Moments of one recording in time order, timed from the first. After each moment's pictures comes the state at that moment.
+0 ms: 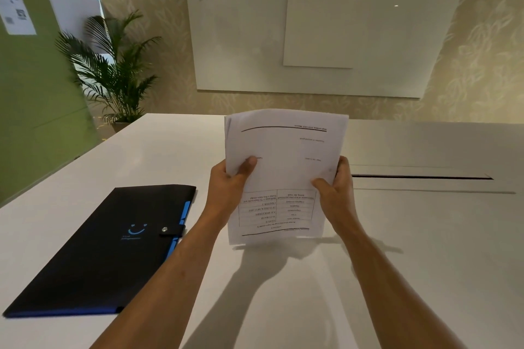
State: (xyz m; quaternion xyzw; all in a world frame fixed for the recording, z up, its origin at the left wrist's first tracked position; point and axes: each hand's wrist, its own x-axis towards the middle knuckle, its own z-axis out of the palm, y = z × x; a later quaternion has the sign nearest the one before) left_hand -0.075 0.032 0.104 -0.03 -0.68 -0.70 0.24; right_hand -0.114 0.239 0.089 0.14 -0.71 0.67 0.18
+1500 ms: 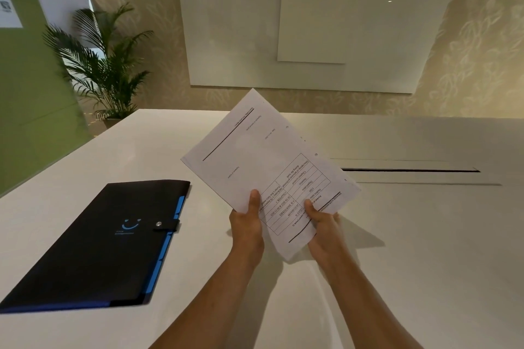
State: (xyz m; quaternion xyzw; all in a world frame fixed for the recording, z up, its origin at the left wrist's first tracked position) left_hand -0.064 0.100 0.025 0.13 -0.46 -0.86 0.17; right_hand -0.082 0.237 0.021 0.00 -0.42 0.91 0.00
